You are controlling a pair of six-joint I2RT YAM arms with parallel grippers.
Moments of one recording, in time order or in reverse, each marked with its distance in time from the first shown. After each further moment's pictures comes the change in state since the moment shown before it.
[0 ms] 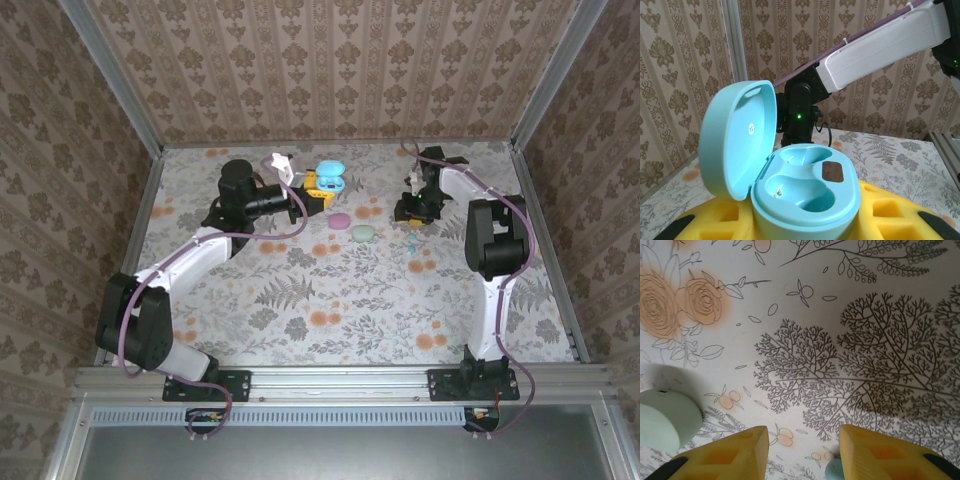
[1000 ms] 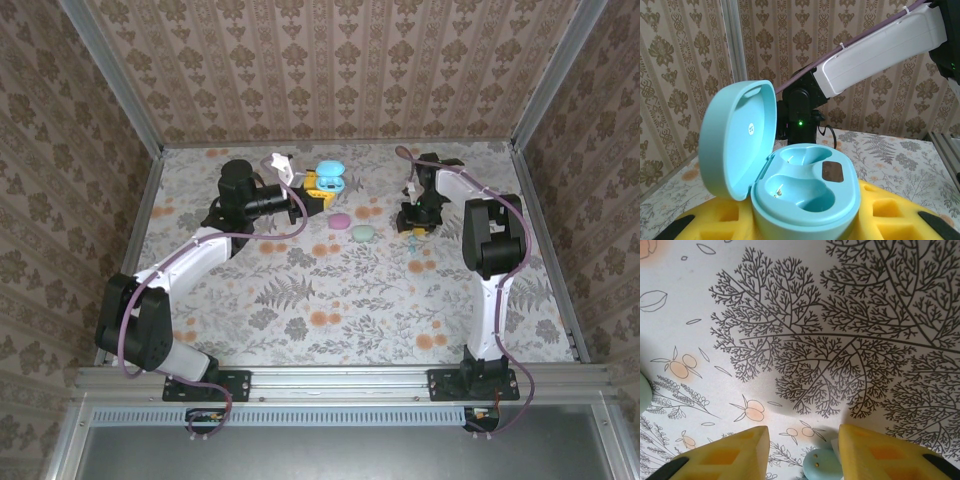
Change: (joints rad) left arm 0.000 -0.001 0.000 -0.005 0.001 0.000; right arm 0.021 0.006 -0.015 -0.103 0.076 -0.064
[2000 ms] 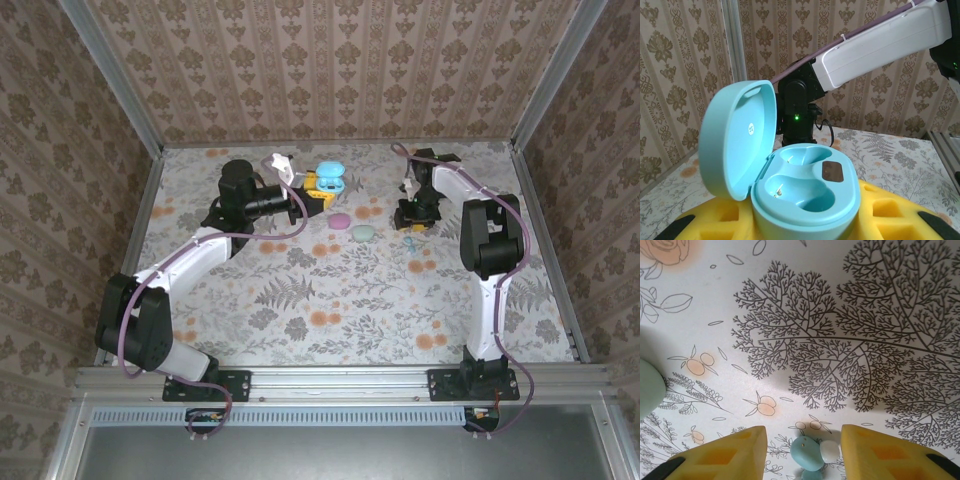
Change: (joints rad) left arm 0.000 0.000 0.000 -0.014 0.000 0.001; right arm 0.022 0.009 0.061 -0.039 0.032 -0.019
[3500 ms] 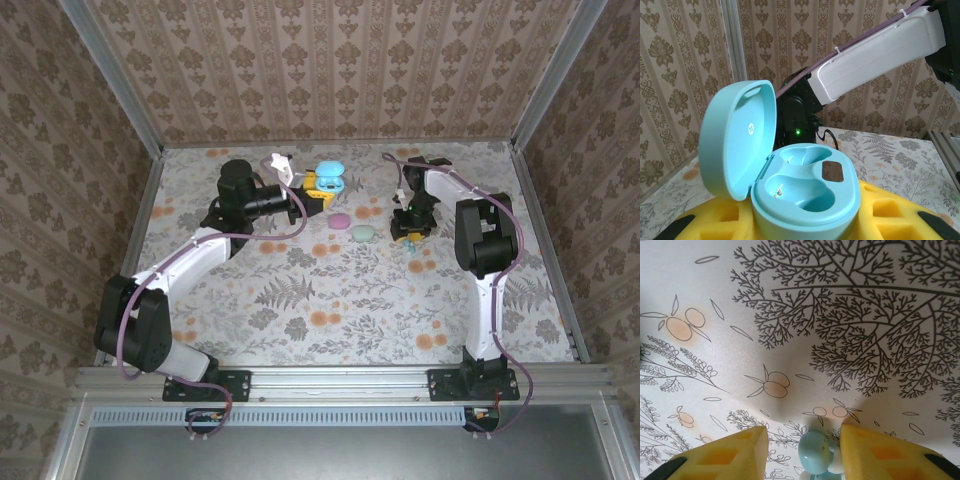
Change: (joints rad) left arm 0.000 -0.009 0.000 0.000 0.000 0.007; right arm 0.029 0.026 -0.016 -0.063 0.008 -0.032
